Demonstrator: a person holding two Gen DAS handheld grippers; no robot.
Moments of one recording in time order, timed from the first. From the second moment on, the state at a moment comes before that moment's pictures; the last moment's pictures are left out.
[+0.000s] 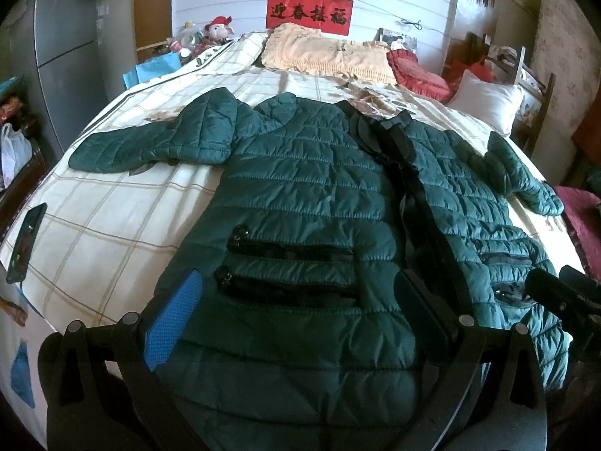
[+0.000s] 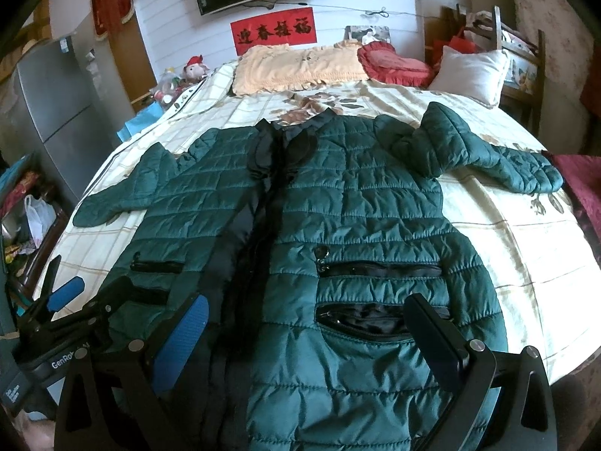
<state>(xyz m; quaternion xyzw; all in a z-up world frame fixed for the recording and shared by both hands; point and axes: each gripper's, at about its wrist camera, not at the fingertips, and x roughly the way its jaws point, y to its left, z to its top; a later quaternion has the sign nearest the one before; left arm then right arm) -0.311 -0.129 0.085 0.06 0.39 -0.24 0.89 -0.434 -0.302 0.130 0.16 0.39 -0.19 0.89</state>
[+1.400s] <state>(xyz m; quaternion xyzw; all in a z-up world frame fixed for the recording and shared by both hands) -0.287 -0.137 0.088 0.06 0.39 -0.23 0.89 -0.400 -0.324 0.121 0.18 0.40 -0.20 0.88</state>
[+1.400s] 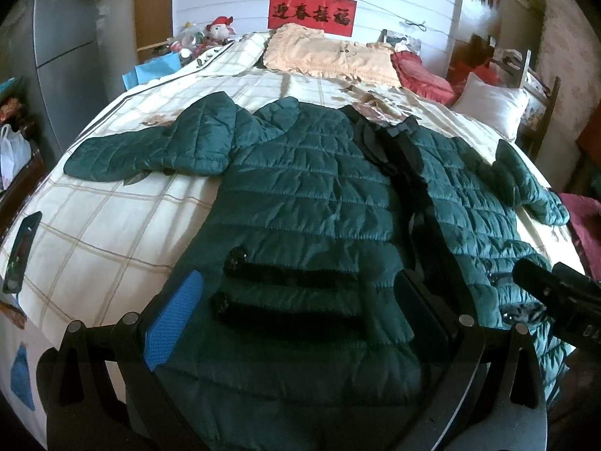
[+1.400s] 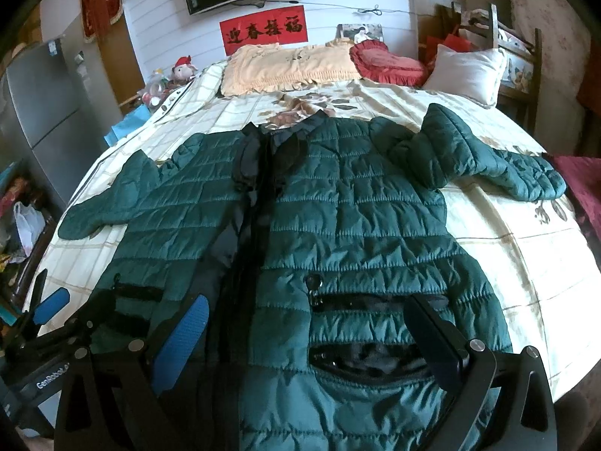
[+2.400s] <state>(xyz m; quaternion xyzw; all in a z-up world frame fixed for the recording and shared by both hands) -0.243 -0.149 0.076 0.06 0.40 -0.21 0.89 -0.353 -0.345 0.098 0.18 0.42 -0.21 0.87</state>
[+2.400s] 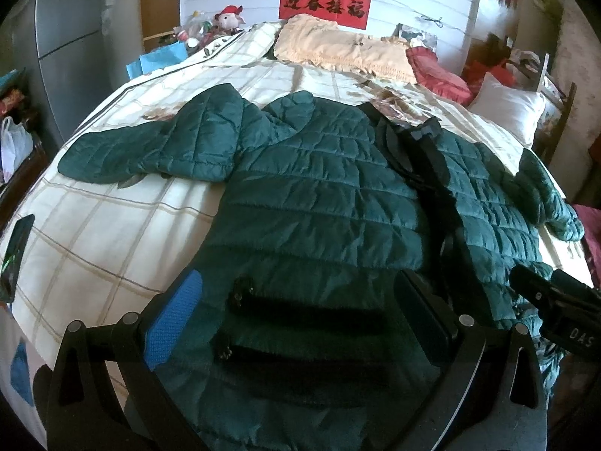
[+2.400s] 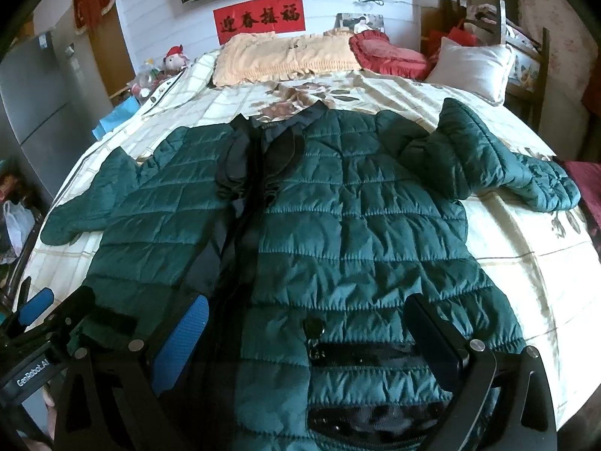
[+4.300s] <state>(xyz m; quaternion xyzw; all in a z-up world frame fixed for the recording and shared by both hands) 0.084 0.114 0.017 -0.14 0.46 0.12 0.87 -0.303 -0.339 0.086 0.15 0.46 -0.17 0.86</state>
